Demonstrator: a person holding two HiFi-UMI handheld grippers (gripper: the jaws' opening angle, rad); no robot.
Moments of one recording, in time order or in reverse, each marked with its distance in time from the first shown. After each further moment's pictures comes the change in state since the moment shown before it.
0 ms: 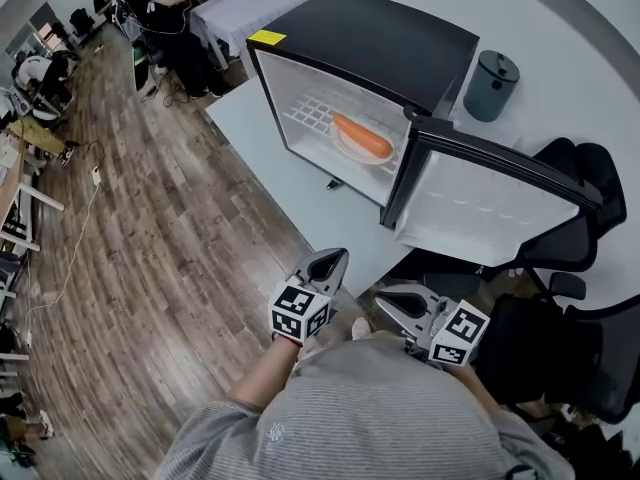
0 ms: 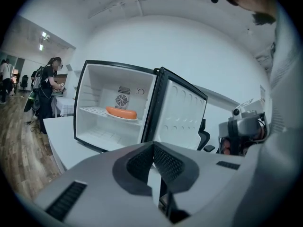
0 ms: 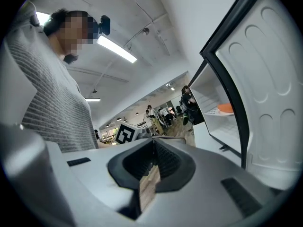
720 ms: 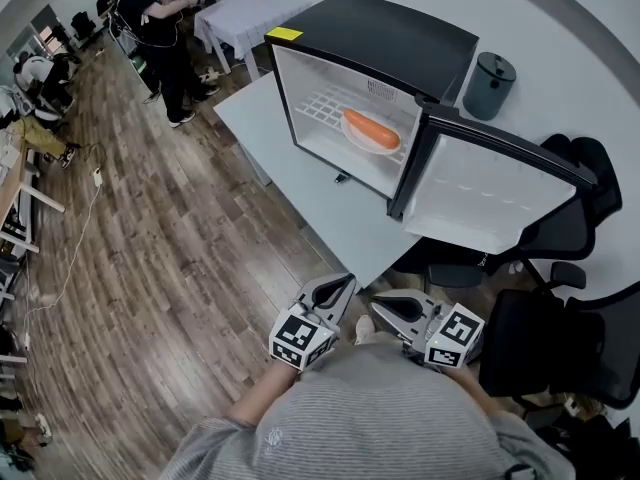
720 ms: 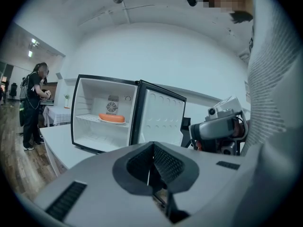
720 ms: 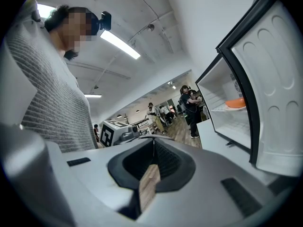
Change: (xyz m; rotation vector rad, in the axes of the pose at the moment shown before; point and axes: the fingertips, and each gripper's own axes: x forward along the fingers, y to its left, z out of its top) left arm -0.080 -0.054 -0.012 0.108 -0.057 -0.090; right arm 0.015 0.055 -0.026 -0.035 0.027 -0.001
